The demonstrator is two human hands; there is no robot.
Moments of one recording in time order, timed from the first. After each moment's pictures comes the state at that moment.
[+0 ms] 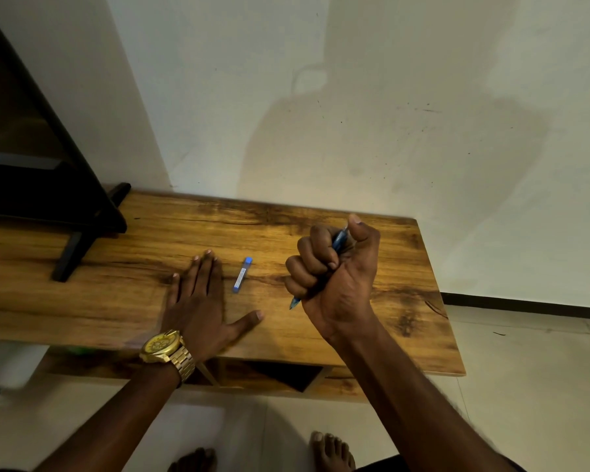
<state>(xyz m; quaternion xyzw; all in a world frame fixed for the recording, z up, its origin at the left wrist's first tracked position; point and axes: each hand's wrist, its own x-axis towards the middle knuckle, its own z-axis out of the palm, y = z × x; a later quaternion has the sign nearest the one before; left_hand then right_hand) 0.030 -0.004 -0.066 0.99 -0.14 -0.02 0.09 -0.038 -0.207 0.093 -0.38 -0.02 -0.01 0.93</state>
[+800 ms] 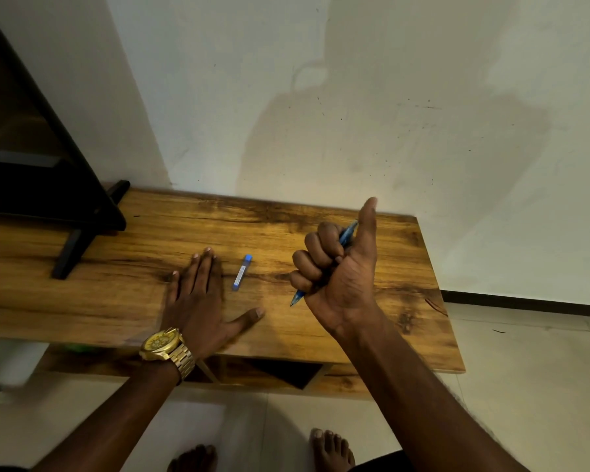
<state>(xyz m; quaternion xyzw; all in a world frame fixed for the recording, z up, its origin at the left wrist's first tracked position) 0.028 -0.006 -0.062 0.99 -0.14 -0.01 0.09 -0.034 -0.214 0.091 -0.34 0.06 0.00 0.94</state>
